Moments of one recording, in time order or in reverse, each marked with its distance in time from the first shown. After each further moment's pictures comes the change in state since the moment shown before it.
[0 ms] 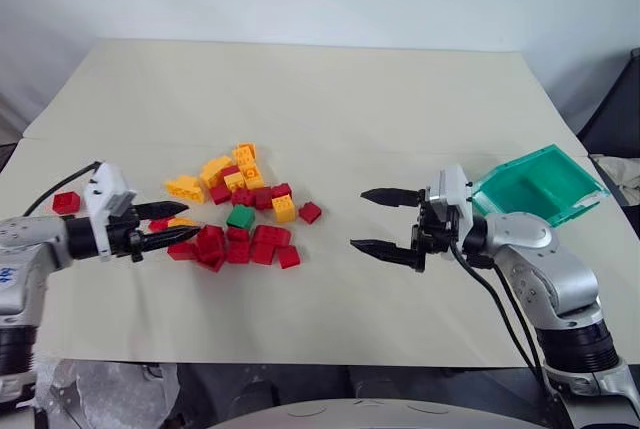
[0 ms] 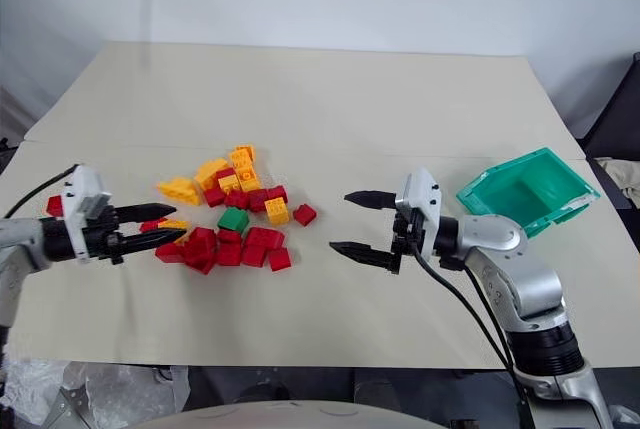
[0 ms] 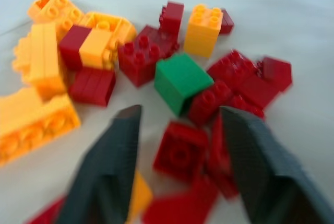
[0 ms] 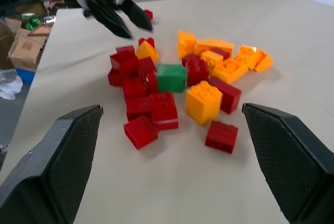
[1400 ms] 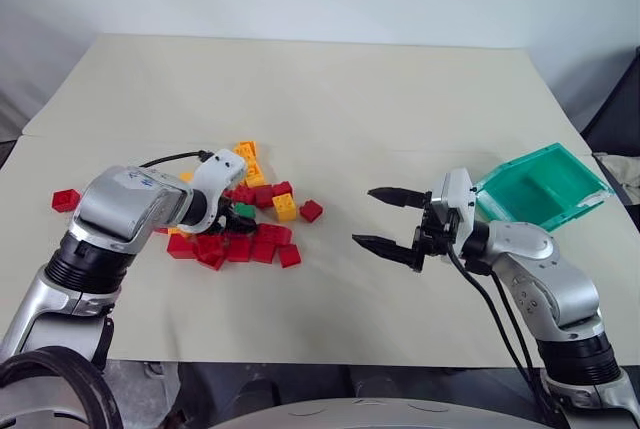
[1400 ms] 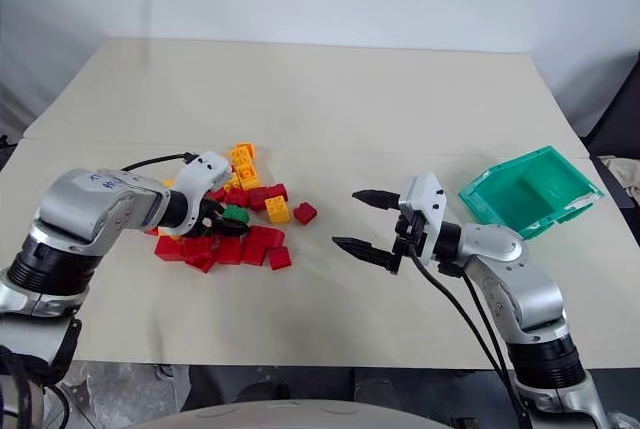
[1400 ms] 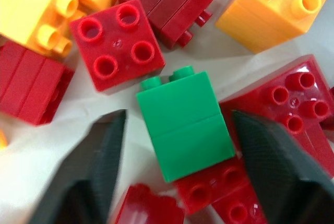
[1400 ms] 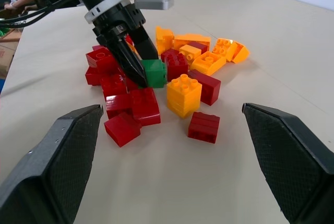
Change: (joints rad) left arm -0.589 -0.136 -0.604 -0.133 0.048 0.967 0.591; right arm 0.061 0.016 -0.013 -0.046 -0.002 -0.020 -0.108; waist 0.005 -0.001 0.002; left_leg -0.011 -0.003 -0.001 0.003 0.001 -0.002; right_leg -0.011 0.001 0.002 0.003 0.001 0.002
